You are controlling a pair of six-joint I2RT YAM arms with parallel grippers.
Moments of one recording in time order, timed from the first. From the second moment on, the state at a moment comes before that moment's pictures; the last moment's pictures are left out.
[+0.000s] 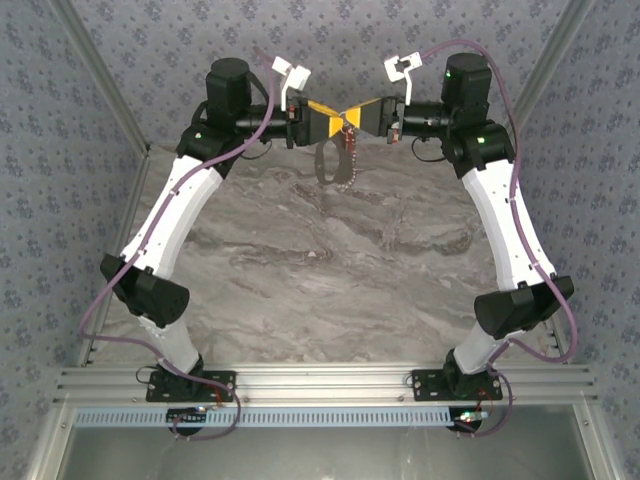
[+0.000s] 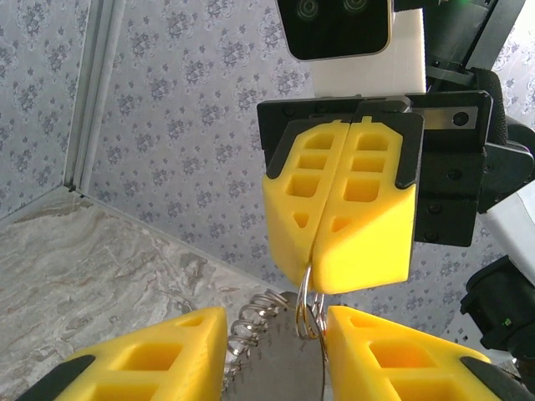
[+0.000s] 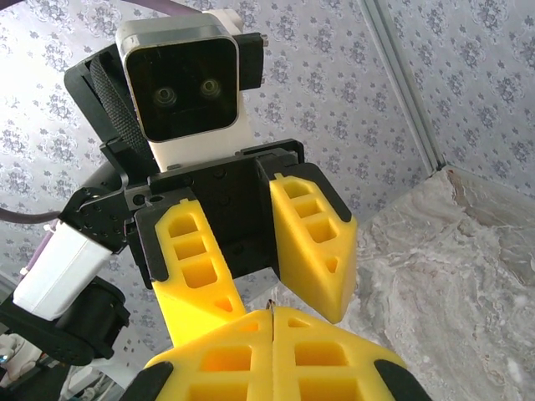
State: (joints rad) left arm -0.48 1.78 2.09 -0.42 0.98 -0.34; right arm 0.27 1.65 2.02 -0.52 -1.07 0.36
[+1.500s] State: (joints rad) left arm -0.51 1.79 2.07 -0.28 0.87 -0.41; right arm 0.18 1.60 1.75 -0.03 -1.11 0.76
